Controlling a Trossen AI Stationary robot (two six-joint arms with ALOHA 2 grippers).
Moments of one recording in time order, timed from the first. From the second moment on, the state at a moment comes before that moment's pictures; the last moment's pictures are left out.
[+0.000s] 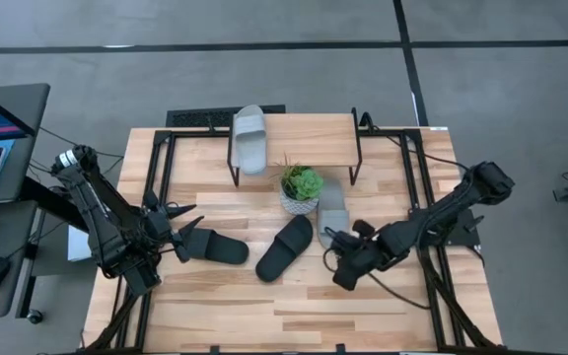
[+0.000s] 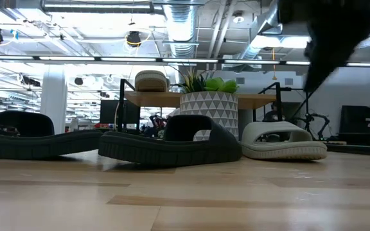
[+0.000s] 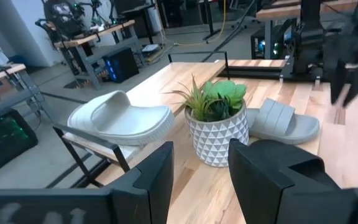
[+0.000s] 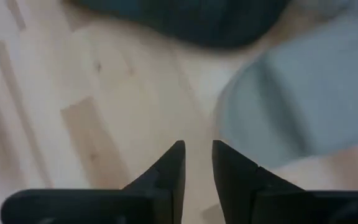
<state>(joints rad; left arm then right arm) -0.97 1.19 1.02 -1.57 -1.35 -1.57 0.52 1.55 1.08 -0.82 0.33 0.84</state>
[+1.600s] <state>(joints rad) -1.05 1.13 0.99 -1.57 -1.30 -1.52 0.65 1.99 1.42 -1.30 0.51 0.63</state>
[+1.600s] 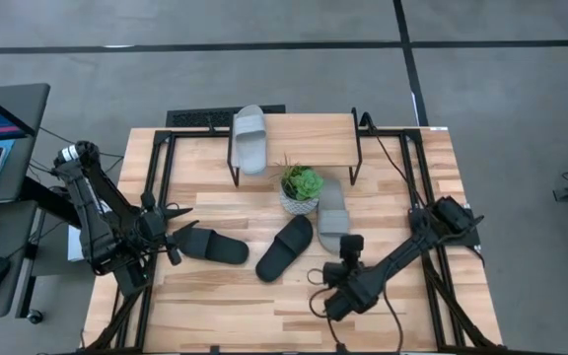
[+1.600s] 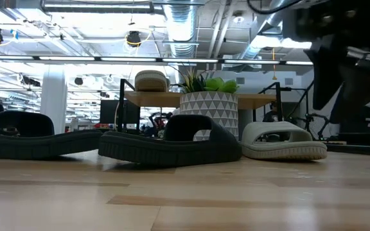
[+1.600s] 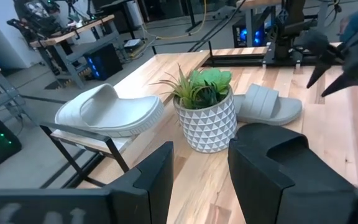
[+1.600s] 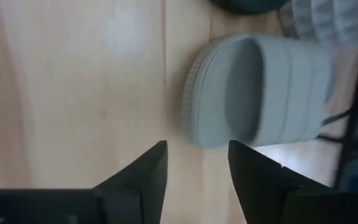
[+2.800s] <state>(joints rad) -1.05 1.13 0.99 -1.57 -1.35 -1.56 0.54 2.00 1.34 -1.07 0.47 0.62</state>
